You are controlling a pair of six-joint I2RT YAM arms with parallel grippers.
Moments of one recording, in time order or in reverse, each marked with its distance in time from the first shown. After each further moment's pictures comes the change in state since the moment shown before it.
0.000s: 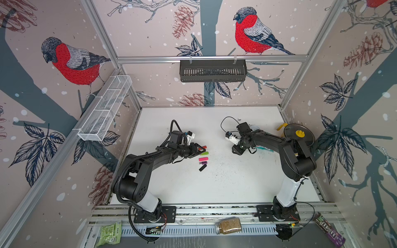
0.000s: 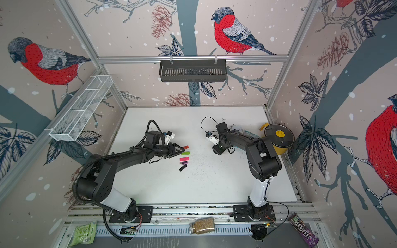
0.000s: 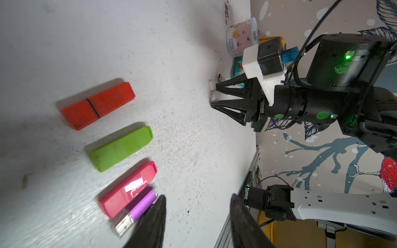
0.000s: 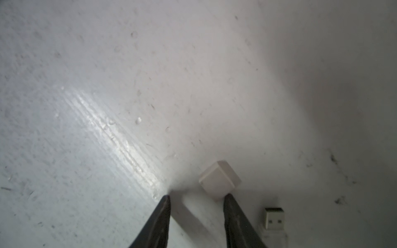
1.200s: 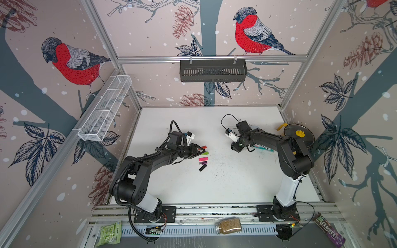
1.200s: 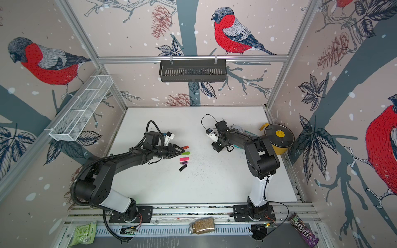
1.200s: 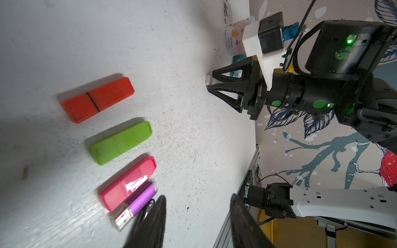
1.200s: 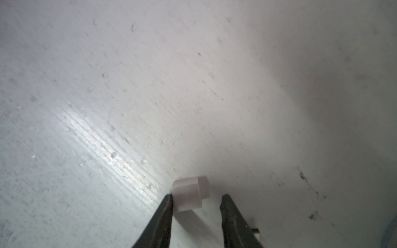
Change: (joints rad) left arm 0.000 -0.024 -0.019 0.000 -0.001 0.000; right arm -0.007 0.024 0.025 0.042 0.014 0.003
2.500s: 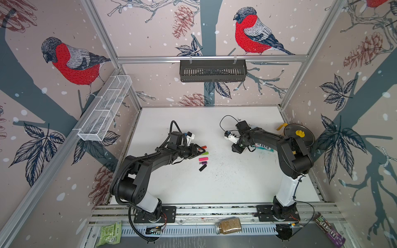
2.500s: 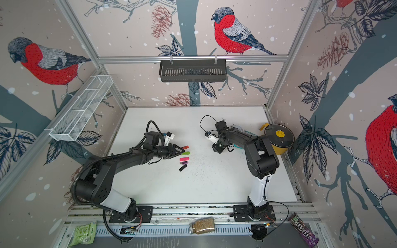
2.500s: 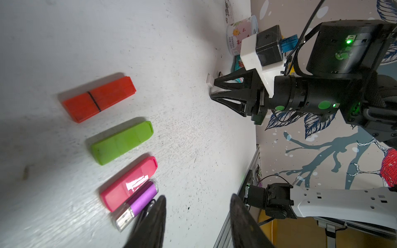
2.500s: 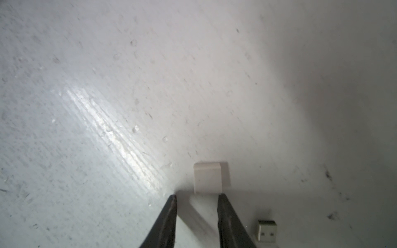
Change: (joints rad) left arm 0.000 0.007 0.000 0.000 0.000 0.000; right arm -0.014 0.010 0.026 -0.087 -0.036 -0.097
